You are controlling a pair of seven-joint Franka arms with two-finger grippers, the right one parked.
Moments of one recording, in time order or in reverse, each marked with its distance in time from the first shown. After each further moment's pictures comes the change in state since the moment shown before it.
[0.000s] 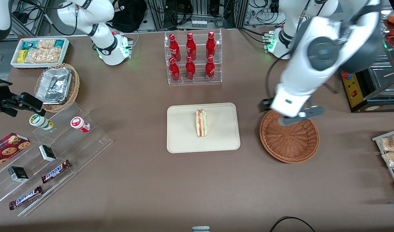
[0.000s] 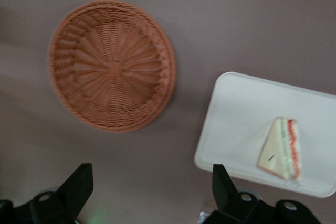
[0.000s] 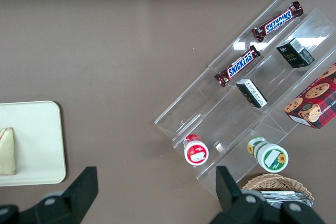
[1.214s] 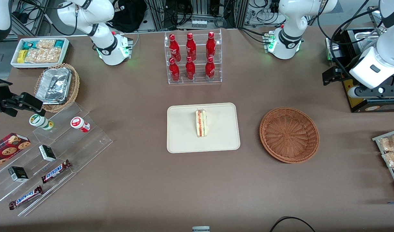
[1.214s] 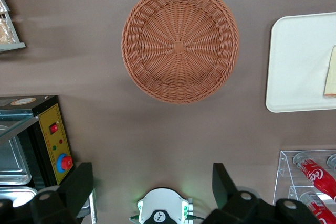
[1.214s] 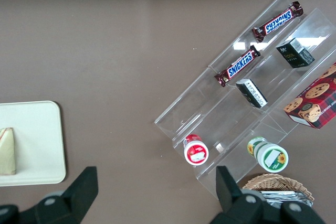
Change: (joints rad) arm 0.272 -0.156 -0.020 0.004 -0.001 -0.213 0.530
